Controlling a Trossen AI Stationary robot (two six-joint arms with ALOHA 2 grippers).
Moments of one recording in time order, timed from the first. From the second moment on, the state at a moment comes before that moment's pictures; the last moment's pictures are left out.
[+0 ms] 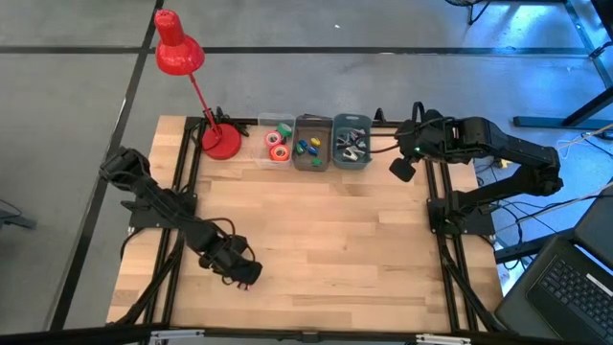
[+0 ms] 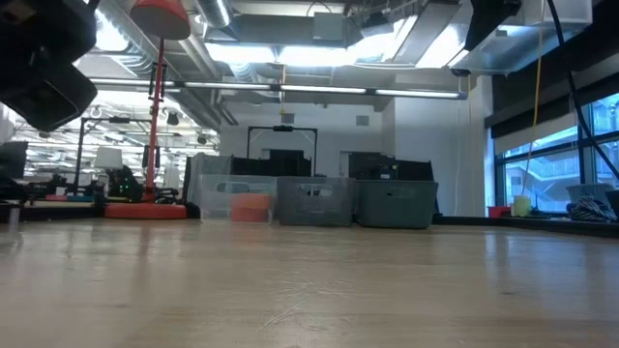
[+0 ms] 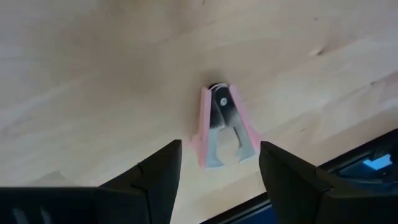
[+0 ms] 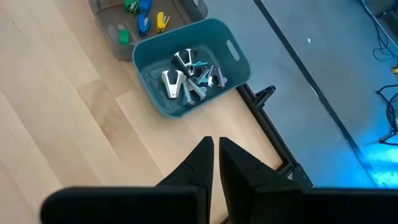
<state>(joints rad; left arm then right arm) -0.64 1.50 0.78 -0.42 0.11 -1.93 -0.10 1.20 1.50 -1.43 0.52 0.29</state>
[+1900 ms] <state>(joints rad) -0.68 1.60 0.78 -0.31 0.19 -1.84 -0.10 1.20 1.50 -1.43 0.52 0.28</state>
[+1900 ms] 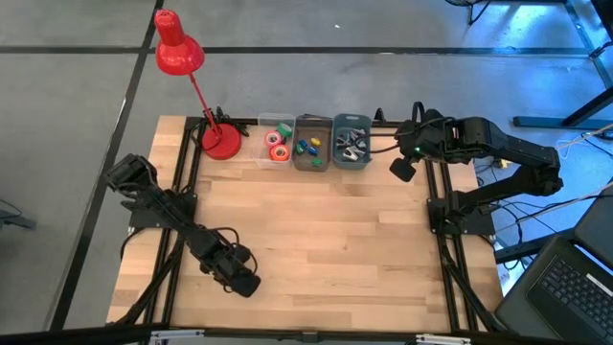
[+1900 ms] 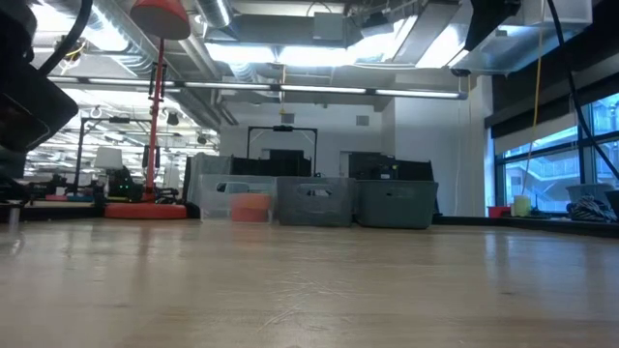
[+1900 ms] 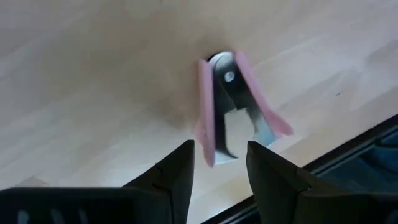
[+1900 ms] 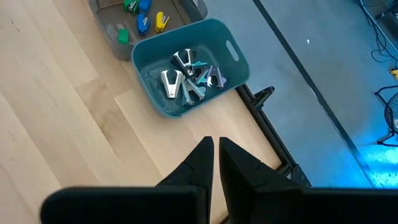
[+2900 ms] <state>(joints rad) -0.66 1.56 0.78 -0.35 0.20 -1.79 -0.10 1.20 1.50 -1.43 0.52 0.28</state>
